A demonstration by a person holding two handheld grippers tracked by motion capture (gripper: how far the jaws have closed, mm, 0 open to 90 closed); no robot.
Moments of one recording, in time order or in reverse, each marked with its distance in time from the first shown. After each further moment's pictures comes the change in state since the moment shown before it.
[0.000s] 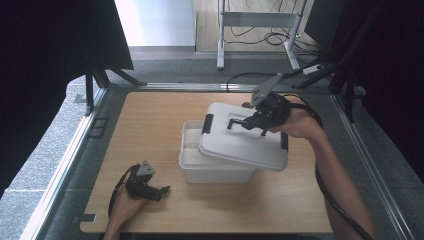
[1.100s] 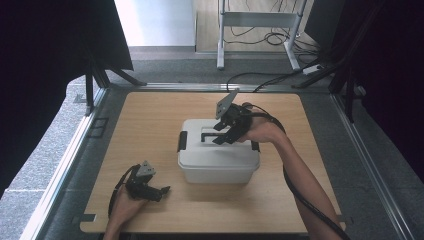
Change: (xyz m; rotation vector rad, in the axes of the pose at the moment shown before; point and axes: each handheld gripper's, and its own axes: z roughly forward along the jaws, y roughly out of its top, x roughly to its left) left arm -0.001 0.000 0.000 -0.005 -0.006 0.011; right arm -0.001 0.020 0.088 -0.013 0.072 -0.022
